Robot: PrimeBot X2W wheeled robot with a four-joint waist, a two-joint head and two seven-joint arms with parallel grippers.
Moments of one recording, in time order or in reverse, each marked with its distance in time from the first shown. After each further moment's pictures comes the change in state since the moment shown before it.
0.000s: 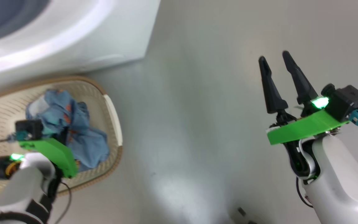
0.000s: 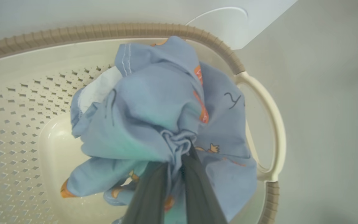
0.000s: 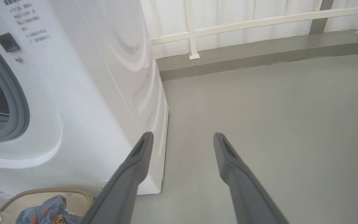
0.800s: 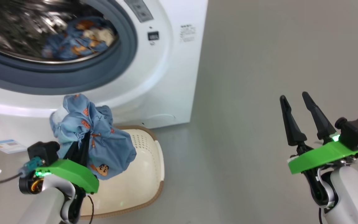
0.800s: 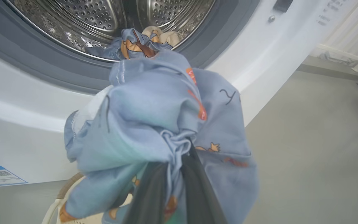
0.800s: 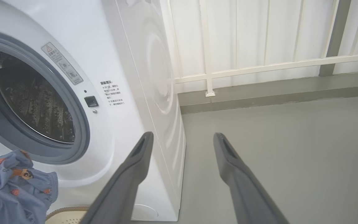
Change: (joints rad) left arm 0.270 -0.003 0.057 -0.433 -0.064 0.042 -0.110; right arm 0.167 -0.089 -0.040 0.041 0.011 0.000 0.000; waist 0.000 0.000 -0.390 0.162
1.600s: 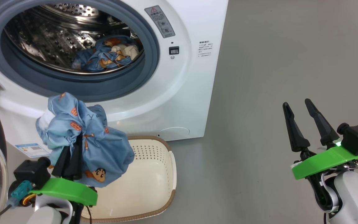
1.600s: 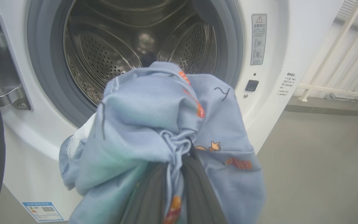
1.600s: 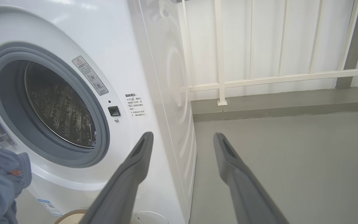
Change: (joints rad) left arm 0.251 0.033 0.142 -0.459 0.125 0.141 0.000; right arm 0.030 -0.032 0.012 0.005 0.014 0.000 0.000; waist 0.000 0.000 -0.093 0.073
